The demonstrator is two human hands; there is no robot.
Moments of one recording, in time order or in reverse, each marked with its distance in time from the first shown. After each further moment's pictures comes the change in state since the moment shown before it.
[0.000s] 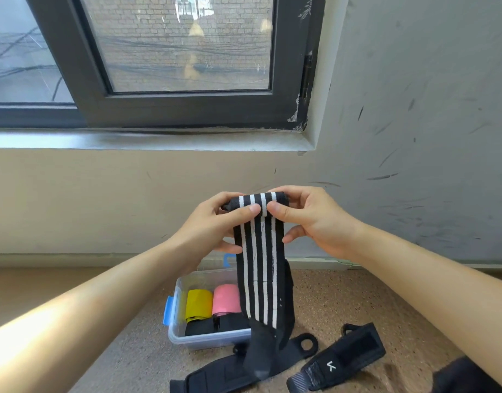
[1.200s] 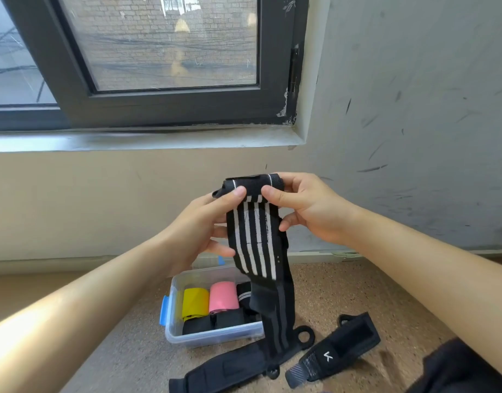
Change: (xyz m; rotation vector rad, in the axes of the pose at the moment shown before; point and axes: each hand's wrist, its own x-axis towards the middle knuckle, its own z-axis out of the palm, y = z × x) left_hand -0.004 0.008 0.002 -0.026 -0.119 -0.079; right_hand 0.003 -0.008 -0.006 0.075 -0.030 -0.005
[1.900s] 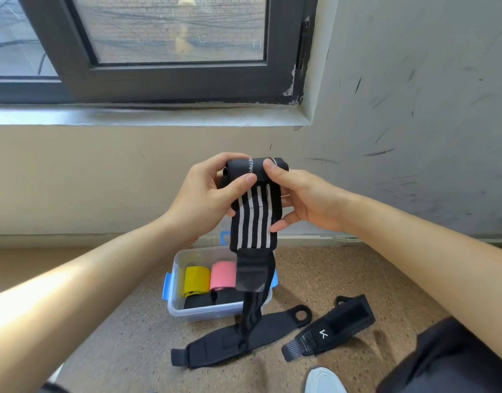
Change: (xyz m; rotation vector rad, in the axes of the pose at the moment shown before) left_hand 0.002 -0.008 0.006 0.208 0.213 0.405; right_hand -0.003 0.004 0.011 -0.037 -0.074 0.261
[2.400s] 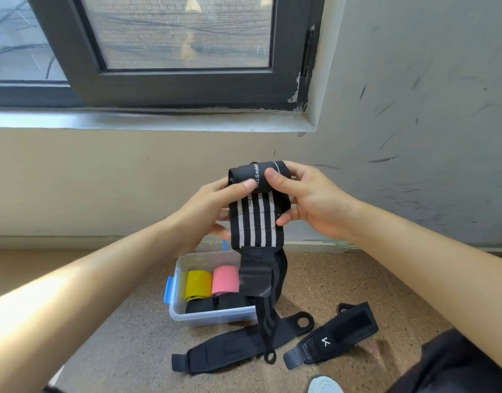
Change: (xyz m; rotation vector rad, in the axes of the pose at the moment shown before) left_hand 0.000 -0.006 -0.009 -0.133 -0.201 -0.357; right_hand 0.000 -0.002 0.008 0.104 0.128 -0.176
